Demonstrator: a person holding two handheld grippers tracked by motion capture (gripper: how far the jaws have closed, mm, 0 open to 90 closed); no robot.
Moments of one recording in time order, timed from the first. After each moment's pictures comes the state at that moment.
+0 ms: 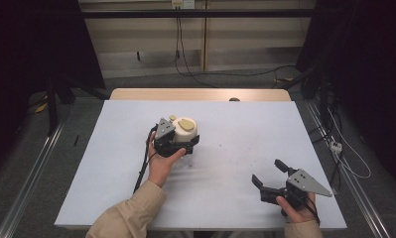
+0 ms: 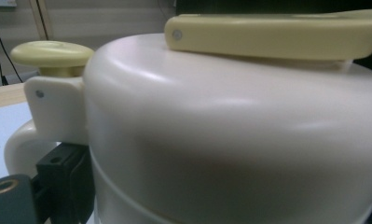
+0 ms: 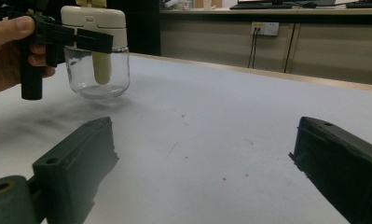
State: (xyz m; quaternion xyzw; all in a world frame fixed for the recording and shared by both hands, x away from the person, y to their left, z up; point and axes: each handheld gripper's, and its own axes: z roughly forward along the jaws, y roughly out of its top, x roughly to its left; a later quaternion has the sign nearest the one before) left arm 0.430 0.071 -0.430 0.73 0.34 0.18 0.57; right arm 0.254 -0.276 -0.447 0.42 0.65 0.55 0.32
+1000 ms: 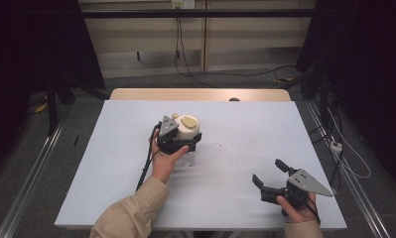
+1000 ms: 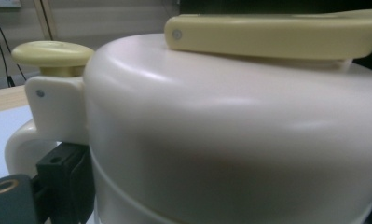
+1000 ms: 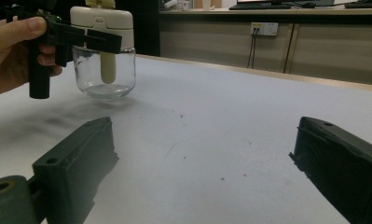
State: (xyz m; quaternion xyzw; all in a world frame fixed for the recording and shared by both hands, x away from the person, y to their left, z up) left arm 0.437 0.061 -0.427 0.73 0.34 0.19 0.56; right arm 0.254 -0.278 -0.448 0.42 0.65 0.55 0.32
